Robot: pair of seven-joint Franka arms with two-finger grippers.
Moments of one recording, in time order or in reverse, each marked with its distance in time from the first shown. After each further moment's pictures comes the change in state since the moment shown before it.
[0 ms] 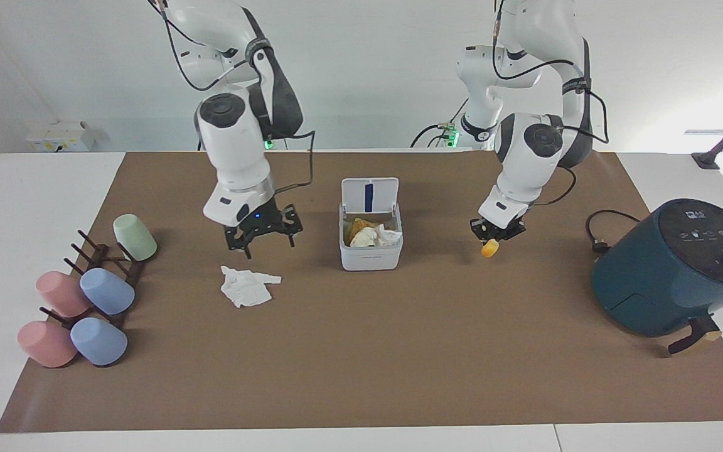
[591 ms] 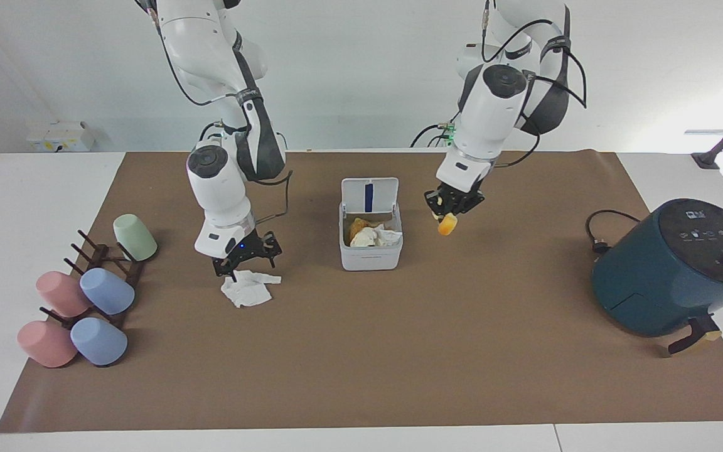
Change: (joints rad) left arm -0.225 0.019 -0.028 0.189 -0.071 -0.050 -0.401; right arm -0.047 0.084 0.003 -0.161 0.000 0.250 -0.071
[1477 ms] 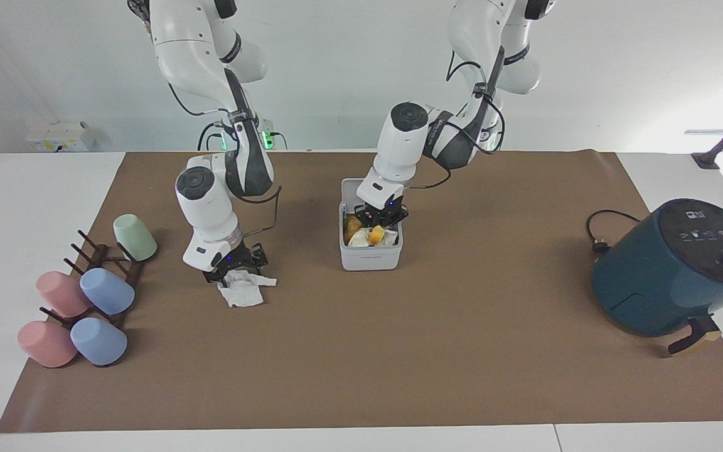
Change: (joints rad) left arm -0.188 0.172 -0.001 -0.037 -0.010 0.220 -0.120; right arm -0.046 0.045 0.000 -0.044 0.000 0.027 -0.001
